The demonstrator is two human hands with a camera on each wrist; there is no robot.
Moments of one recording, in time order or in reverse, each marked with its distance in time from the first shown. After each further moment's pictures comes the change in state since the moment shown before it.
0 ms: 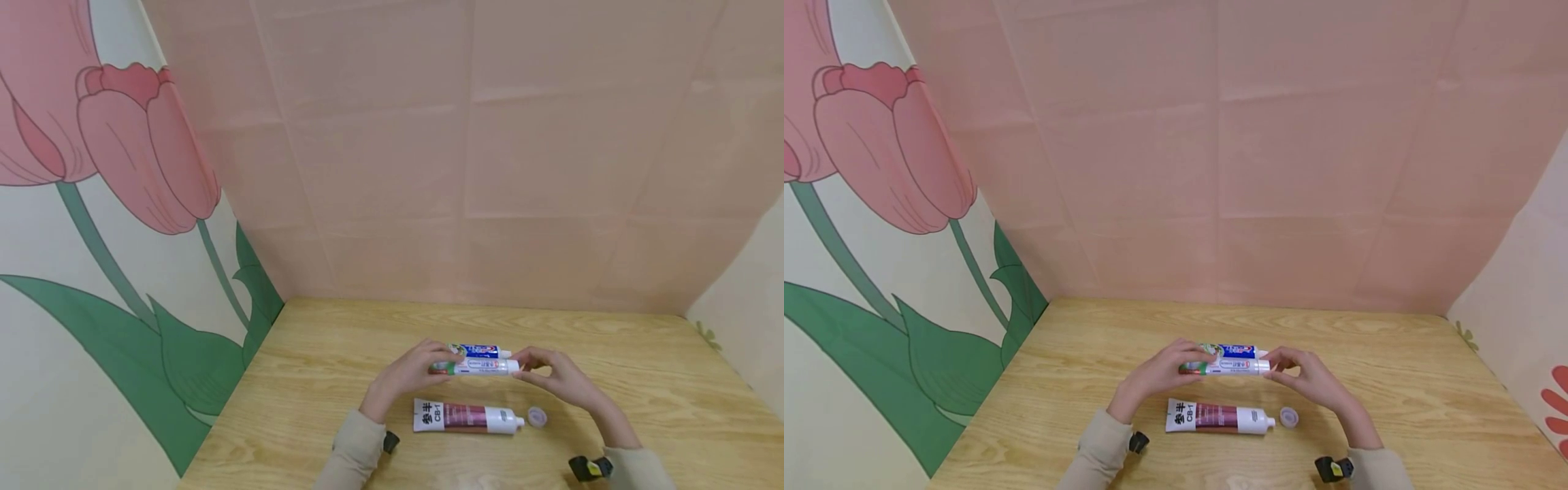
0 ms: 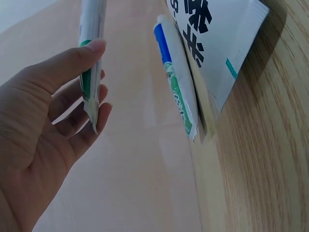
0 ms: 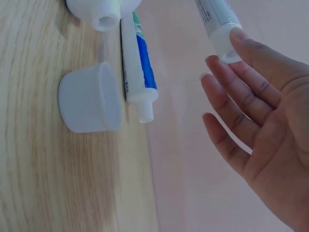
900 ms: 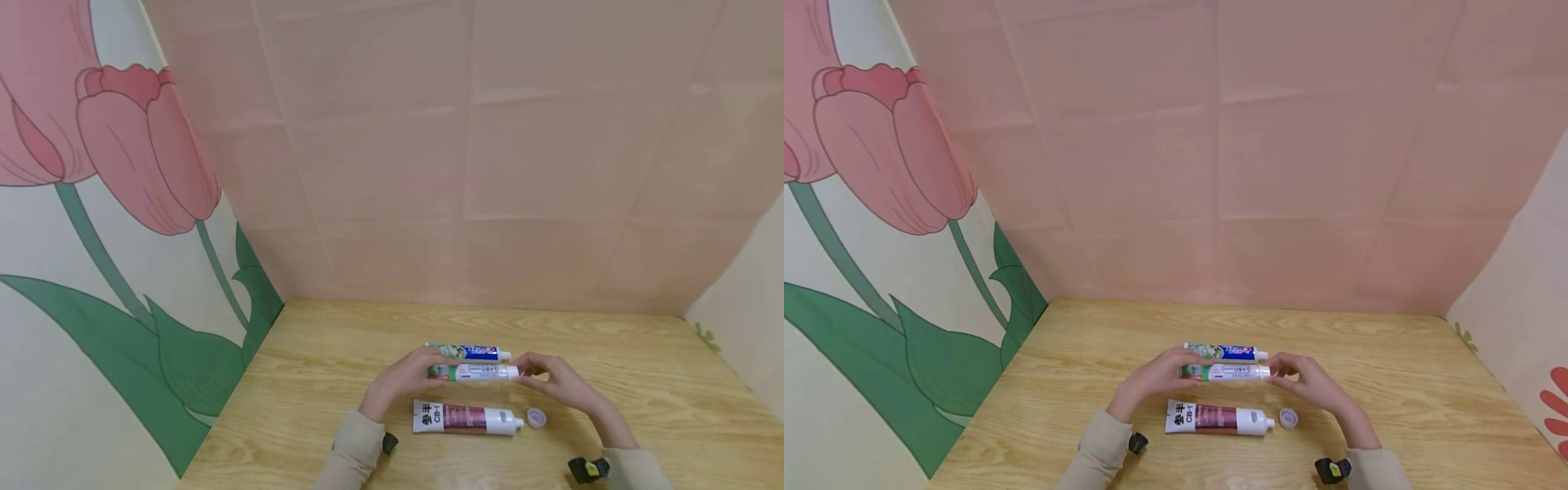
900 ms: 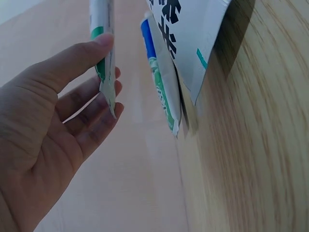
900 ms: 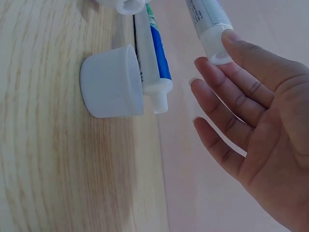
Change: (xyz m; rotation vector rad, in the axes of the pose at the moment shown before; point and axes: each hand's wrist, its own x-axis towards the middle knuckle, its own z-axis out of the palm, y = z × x) left_hand 0.000 -0.011 0.015 -0.056 -0.086 -0.093; right_hand -0.004 0.066 0.018 0.001 -0.047 -0.079
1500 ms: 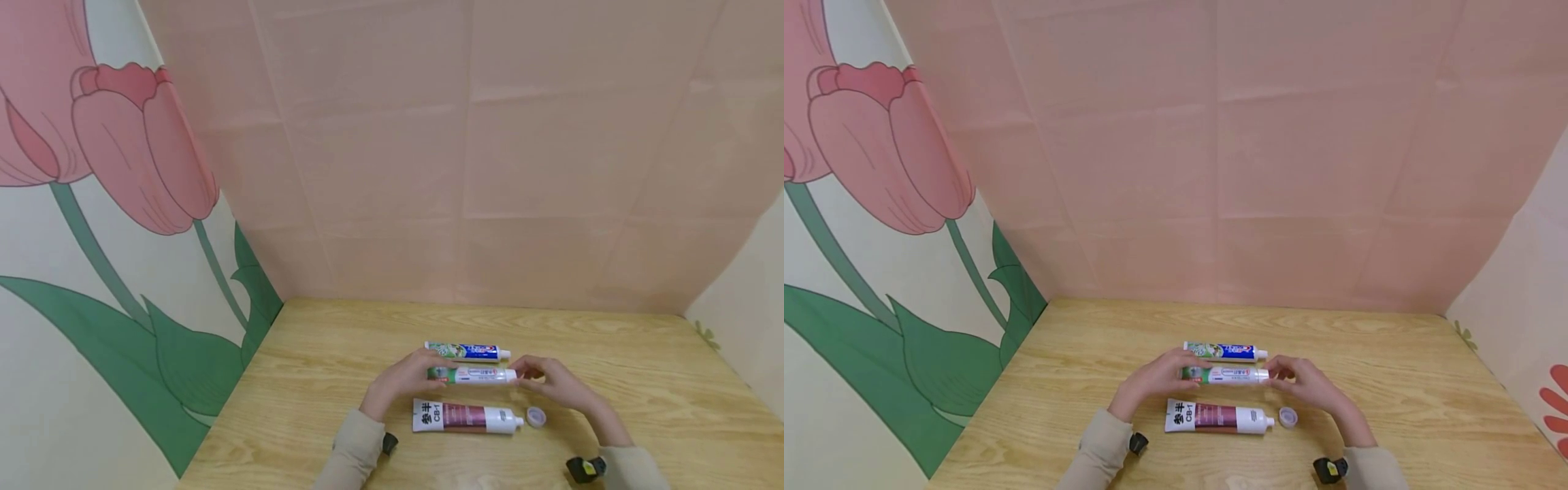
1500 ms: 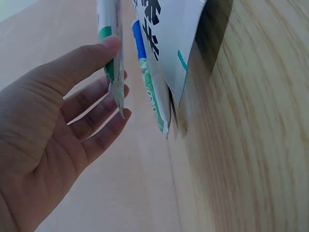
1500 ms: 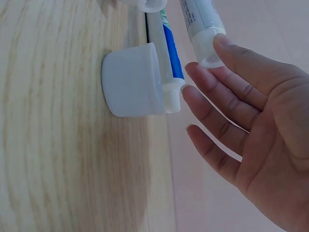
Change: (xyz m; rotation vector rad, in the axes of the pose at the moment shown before) left_hand 0.000 -0.006 0.008 -0.014 -0.042 -0.025; right_hand 0.001 0.001 0.006 0.041 -0.039 -0.017
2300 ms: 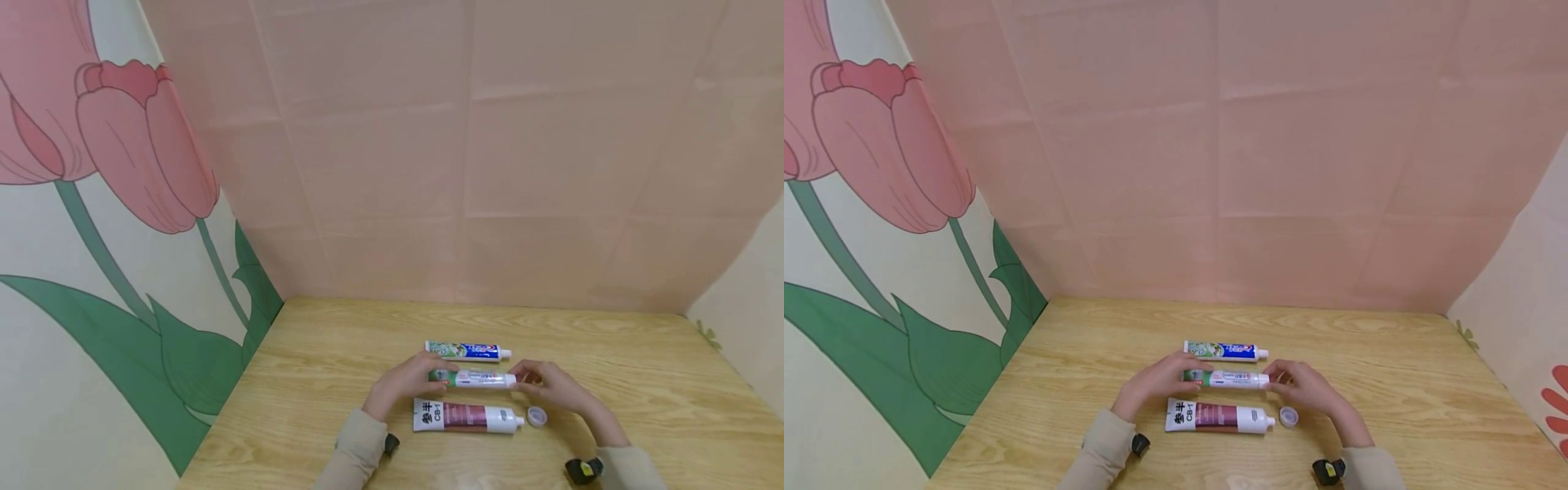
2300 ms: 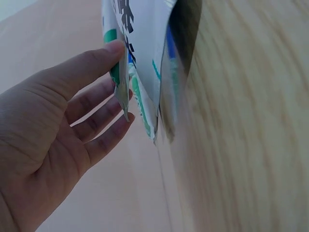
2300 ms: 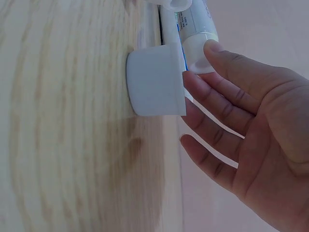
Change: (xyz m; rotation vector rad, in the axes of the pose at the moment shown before) left_hand 0.001 -0.002 0.008 0.009 -0.044 0.005; right_hand -0.004 0.009 0.006 -0.033 -0.063 0.130
